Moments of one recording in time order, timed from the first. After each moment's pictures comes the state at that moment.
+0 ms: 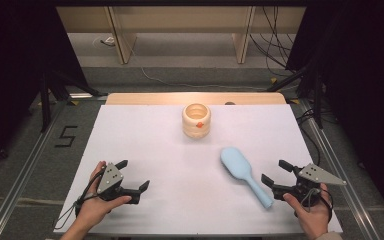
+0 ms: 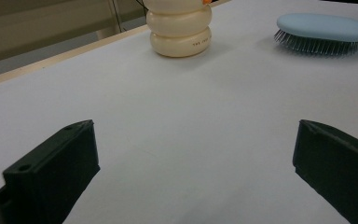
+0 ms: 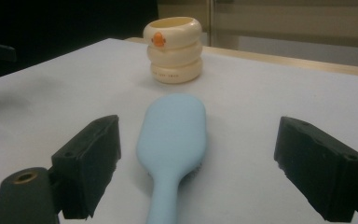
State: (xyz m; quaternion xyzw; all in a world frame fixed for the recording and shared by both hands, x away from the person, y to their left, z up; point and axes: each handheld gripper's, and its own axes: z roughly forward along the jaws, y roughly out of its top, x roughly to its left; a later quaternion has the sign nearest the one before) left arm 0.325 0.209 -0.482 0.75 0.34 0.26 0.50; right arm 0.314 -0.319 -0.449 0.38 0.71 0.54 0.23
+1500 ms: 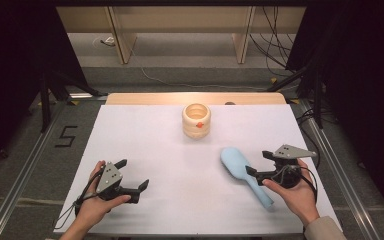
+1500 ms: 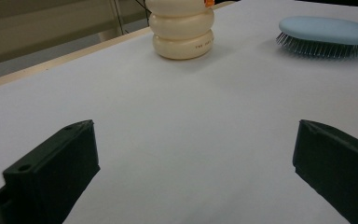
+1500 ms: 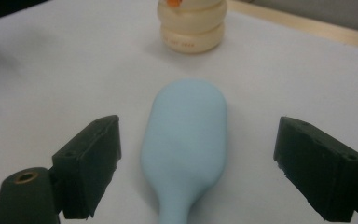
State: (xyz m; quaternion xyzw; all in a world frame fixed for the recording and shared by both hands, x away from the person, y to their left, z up) left arm 0.326 0.210 -0.481 0.75 0.34 0.26 0.50; right arm 0.359 -0.278 -0.428 0.38 0.79 0.45 0.18
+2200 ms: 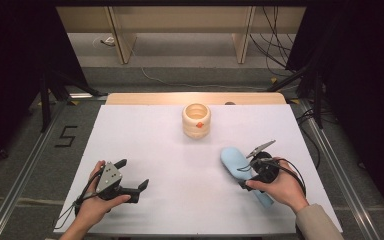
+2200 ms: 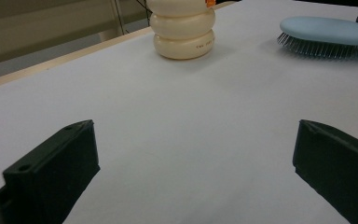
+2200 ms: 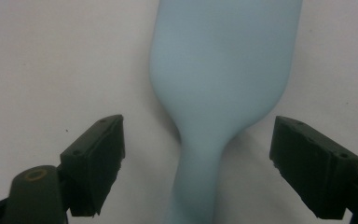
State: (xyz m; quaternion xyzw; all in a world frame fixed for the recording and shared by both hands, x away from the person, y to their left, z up) left arm 0.326 0.211 -0.482 0.75 0.34 0.26 0.50; right arm 0.386 -0.238 -0.445 0.40 0.89 0.20 0.05
